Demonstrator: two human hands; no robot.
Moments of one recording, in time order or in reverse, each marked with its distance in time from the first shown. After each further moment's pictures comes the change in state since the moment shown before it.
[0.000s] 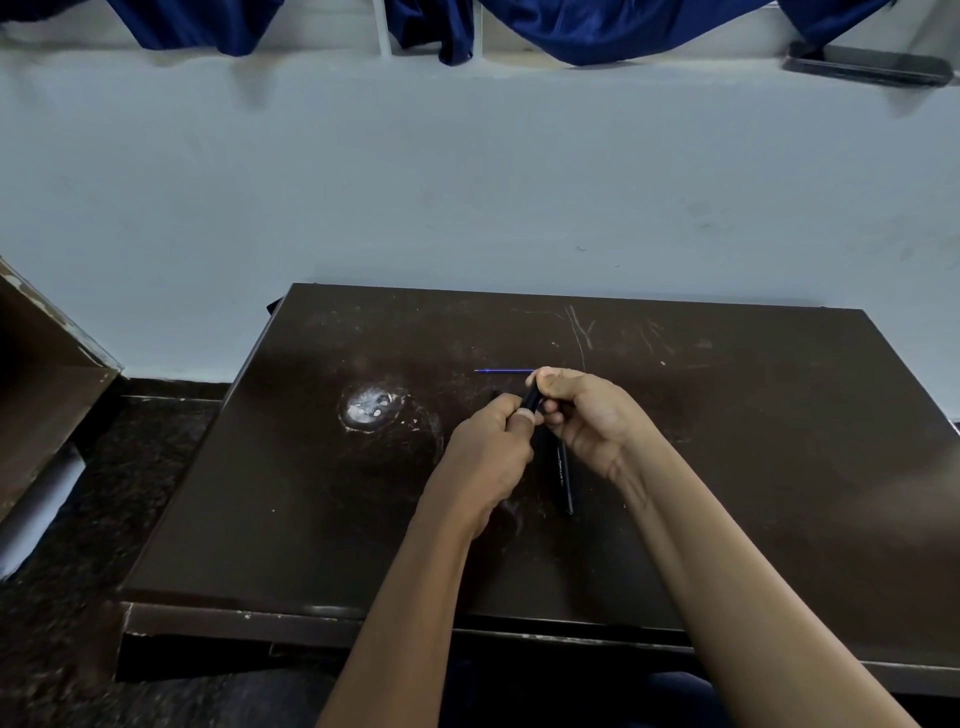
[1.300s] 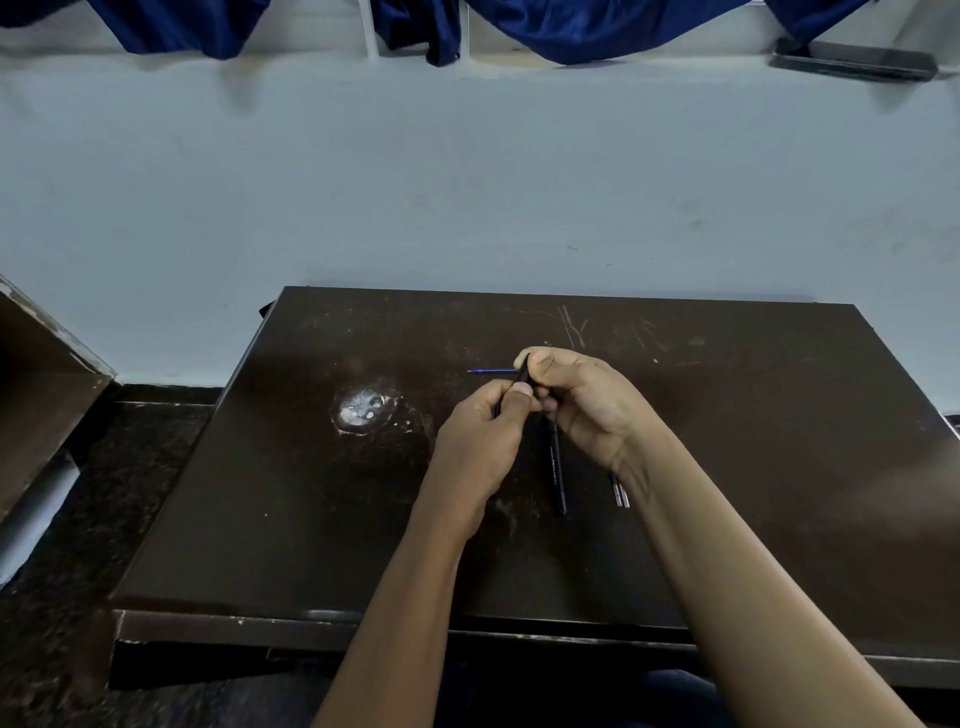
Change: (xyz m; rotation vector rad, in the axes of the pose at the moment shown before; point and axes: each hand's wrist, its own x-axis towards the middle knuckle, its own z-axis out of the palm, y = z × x) left_hand -0.004 0.011 0.004 -0.089 0.082 0.089; right_hand -0.002 -0.009 -0.008 -0.019 -0.165 -0.136
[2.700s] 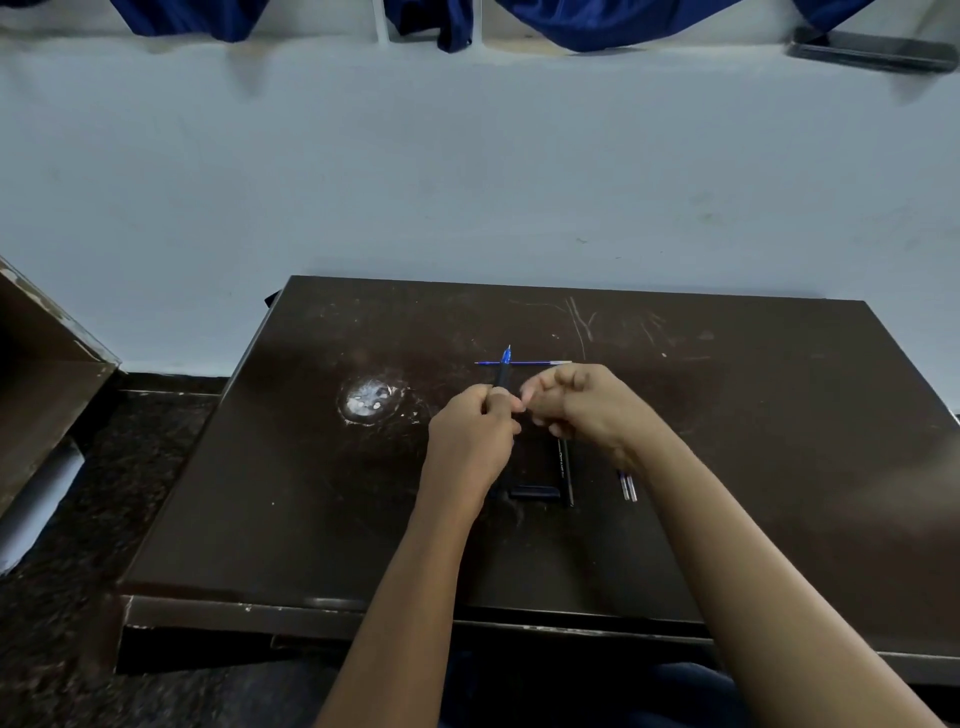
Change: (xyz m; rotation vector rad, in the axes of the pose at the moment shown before) left_hand 0.010 -0.014 -0.007 0.061 0.132 -0.114; right_hand 0.001 0.013 -0.009 -0.596 0.053 0.096
